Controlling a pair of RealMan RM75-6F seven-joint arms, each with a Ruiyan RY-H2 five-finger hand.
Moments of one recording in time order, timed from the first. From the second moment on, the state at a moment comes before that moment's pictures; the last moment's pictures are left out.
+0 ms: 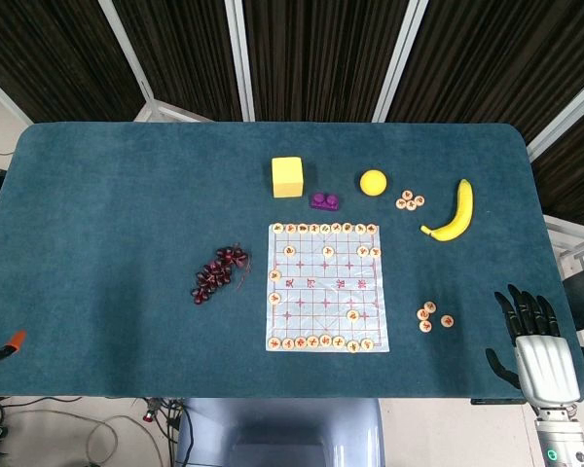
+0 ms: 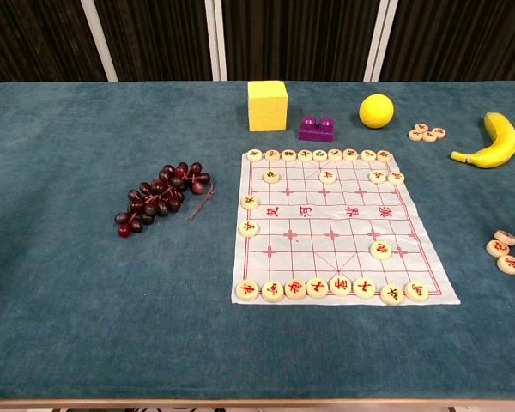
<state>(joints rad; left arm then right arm) 0.02 -1.20 -0.15 -1.80 1.37 1.67 0.23 0.03 -1.21 0.04 -1.66 -1.56 1.54 -0.16</state>
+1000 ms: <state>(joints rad) 0.02 -1.20 -0.15 -1.79 1.35 1.67 0.22 0.63 -1.20 0.23 -1.87 -1.10 0.86 -0.37</state>
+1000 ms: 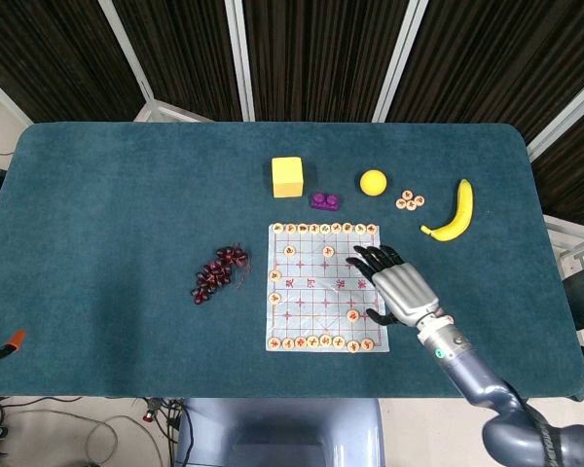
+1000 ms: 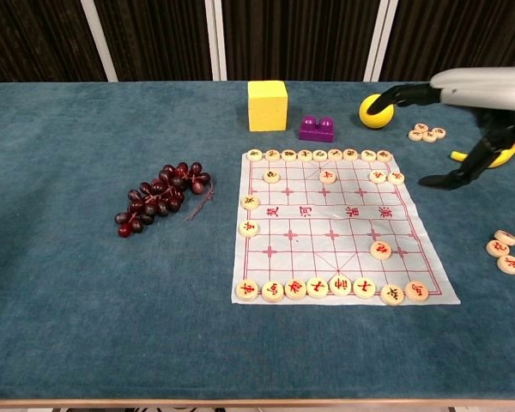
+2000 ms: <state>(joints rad) 0.02 -1.20 -0.16 -1.79 1.33 1.66 0.21 0.98 -1.66 0.30 -1.41 -0.48 1.01 -0.73</state>
